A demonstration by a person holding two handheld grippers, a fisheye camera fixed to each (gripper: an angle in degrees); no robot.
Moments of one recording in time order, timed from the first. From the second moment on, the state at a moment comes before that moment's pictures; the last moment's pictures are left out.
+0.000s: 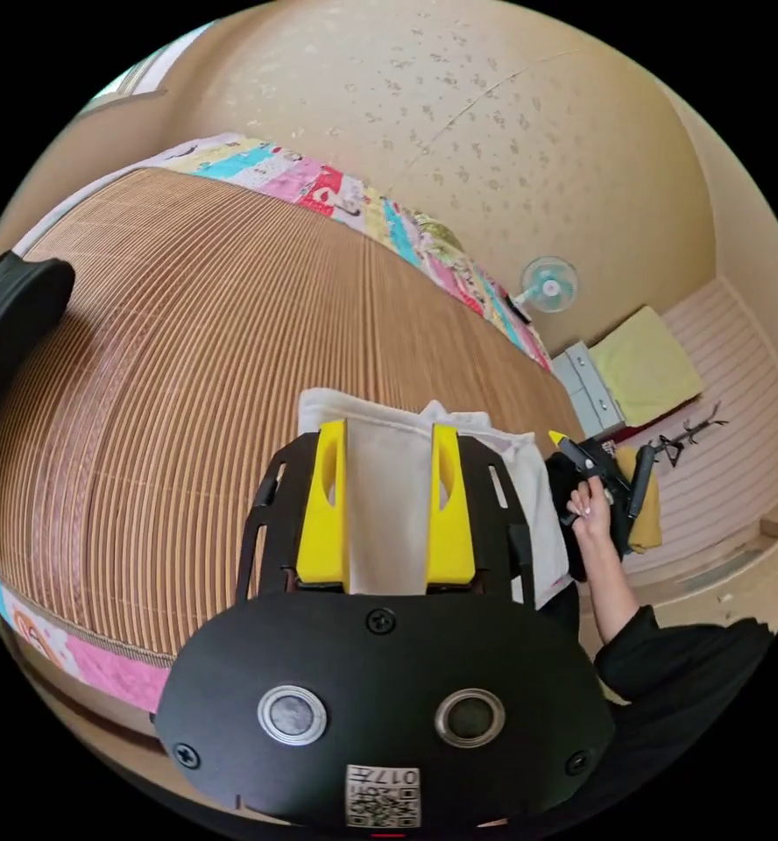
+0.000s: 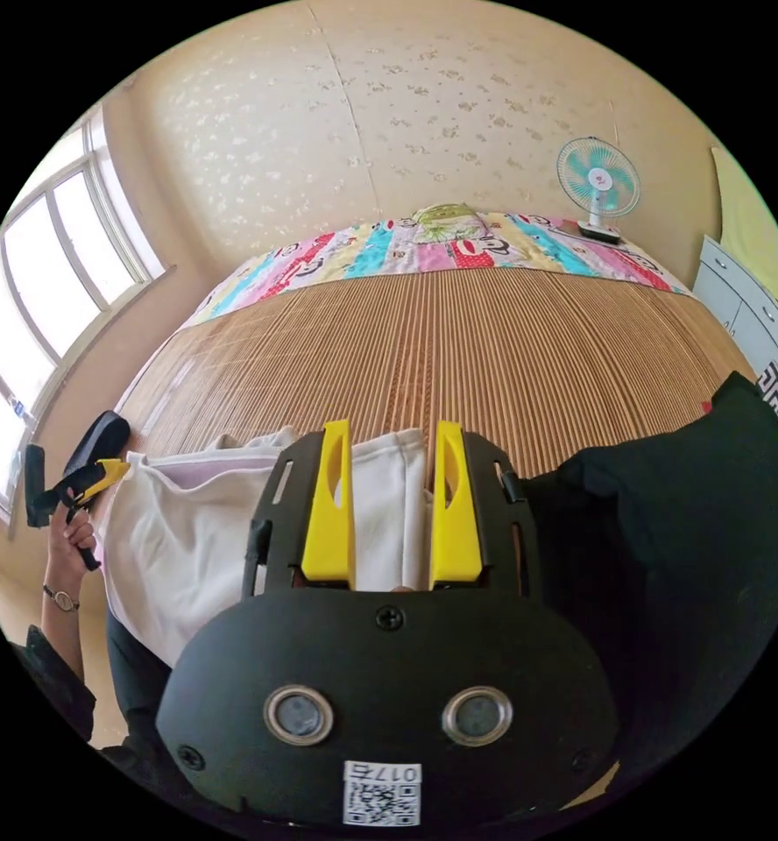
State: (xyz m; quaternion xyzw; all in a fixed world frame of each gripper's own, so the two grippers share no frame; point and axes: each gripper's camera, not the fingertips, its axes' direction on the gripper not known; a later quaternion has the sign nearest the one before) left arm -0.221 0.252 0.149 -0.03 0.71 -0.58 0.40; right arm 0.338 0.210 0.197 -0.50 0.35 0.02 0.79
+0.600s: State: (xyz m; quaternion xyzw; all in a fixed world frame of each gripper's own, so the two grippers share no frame) left arm -0.145 0.244 0.131 -0.06 0.62 -0.70 0.35; right arm 0.352 0.321 0.119 -0.45 0.44 -0.04 0.78
